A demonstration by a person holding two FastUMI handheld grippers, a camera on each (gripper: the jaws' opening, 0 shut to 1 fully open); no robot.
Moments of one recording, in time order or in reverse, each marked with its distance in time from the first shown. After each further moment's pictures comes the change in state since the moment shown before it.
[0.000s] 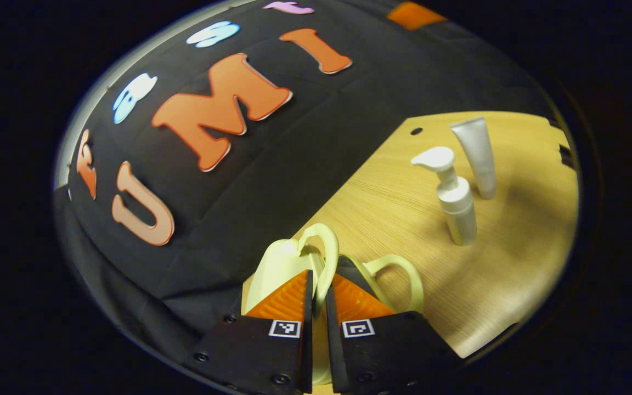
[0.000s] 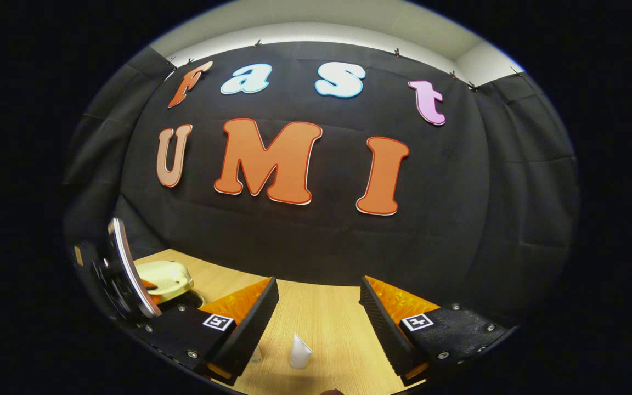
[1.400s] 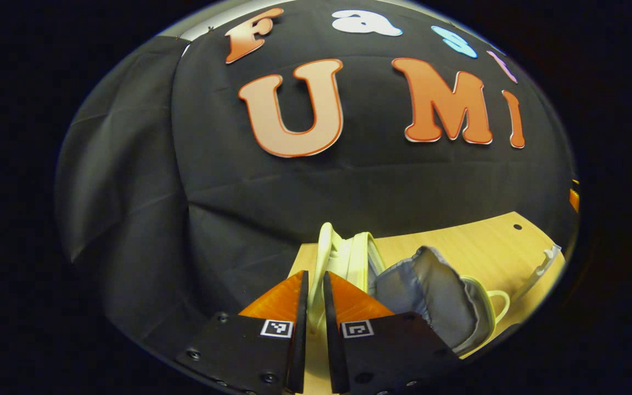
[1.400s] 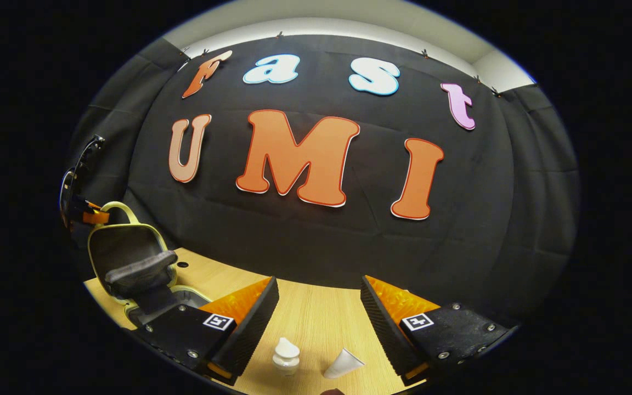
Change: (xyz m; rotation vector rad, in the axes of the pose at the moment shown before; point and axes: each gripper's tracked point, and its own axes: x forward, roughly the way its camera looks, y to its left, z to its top) left arm 0.007 0.019 -0.013 -0.642 0.059 0.176; right arm 0.030 0.084 0.014 -0.044 0.029 0.005
